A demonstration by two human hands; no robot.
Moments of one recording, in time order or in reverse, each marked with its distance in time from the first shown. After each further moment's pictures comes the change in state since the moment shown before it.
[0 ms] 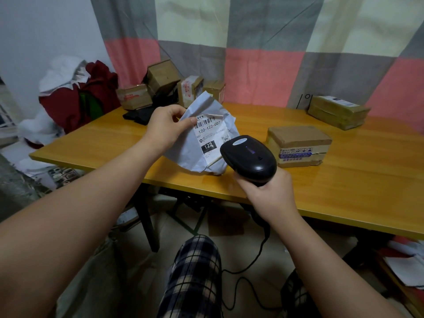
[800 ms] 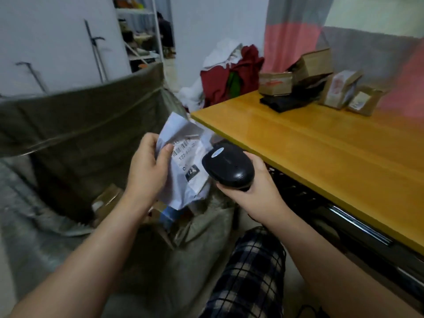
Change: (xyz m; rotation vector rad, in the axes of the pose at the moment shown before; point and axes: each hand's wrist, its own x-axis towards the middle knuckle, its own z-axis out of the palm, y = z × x) left_hand -0.232 -0.070 -0.202 0.267 0.625 -0.354; right_hand -0.052 -0.105 0.192 0.303 -0.741 -0.106
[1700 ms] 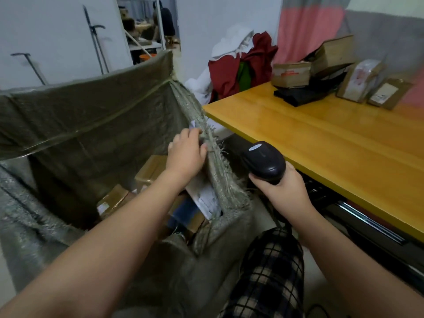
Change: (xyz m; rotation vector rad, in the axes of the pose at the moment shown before) left_hand 0.067 -0.048 0.065 0.609 -0.320 0.061; right_hand 0.031 0.049 0.006 -0.109 0.175 0.234
